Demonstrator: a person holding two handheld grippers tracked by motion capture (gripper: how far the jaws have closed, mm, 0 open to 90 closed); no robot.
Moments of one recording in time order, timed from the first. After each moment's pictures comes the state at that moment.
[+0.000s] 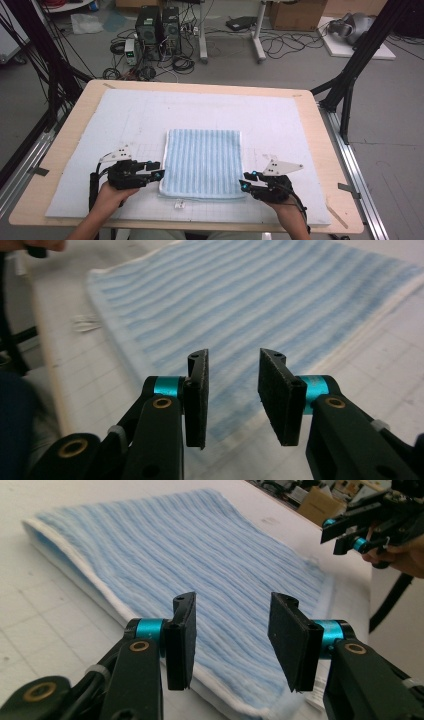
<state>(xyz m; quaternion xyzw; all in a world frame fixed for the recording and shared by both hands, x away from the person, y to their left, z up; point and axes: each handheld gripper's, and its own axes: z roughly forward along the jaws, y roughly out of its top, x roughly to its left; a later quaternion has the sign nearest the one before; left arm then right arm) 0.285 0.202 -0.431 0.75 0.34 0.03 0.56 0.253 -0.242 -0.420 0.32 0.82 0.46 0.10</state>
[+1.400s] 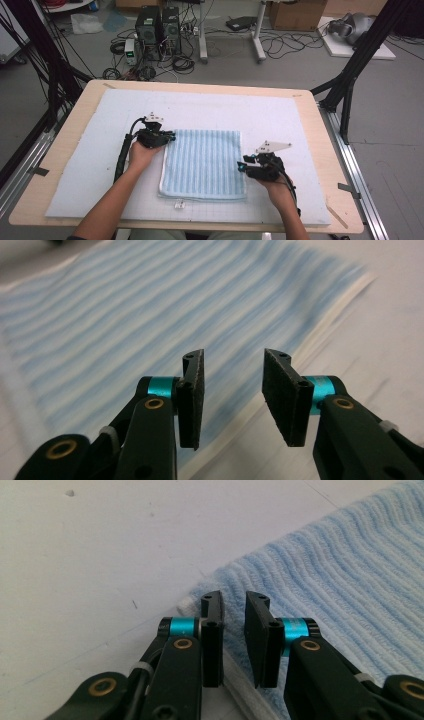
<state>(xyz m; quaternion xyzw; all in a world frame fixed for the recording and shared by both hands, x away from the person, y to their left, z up) 0.412 0.153 -0.448 0.78 0.44 0.13 0.42 0.315 -0.234 -0.424 0.37 0.82 0.43 0.12</state>
